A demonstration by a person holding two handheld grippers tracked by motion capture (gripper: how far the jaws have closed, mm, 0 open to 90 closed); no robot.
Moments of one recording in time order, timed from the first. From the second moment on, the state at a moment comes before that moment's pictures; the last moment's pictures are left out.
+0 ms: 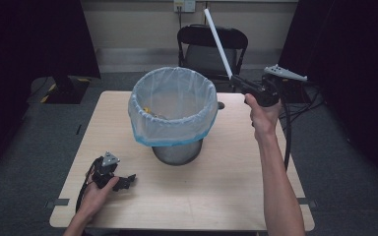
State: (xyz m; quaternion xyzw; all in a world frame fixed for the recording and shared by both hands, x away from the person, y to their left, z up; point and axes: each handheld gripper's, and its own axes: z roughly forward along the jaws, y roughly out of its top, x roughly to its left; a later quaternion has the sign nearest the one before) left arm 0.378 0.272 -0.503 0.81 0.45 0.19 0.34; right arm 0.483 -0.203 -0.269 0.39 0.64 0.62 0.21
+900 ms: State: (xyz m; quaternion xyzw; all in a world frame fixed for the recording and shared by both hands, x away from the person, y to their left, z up) left arm 0.378 0.272 -0.503 0.81 0.45 0.19 0.34; right arm 0.479 -0.131 -0.244 0.32 0.67 0.65 0.16
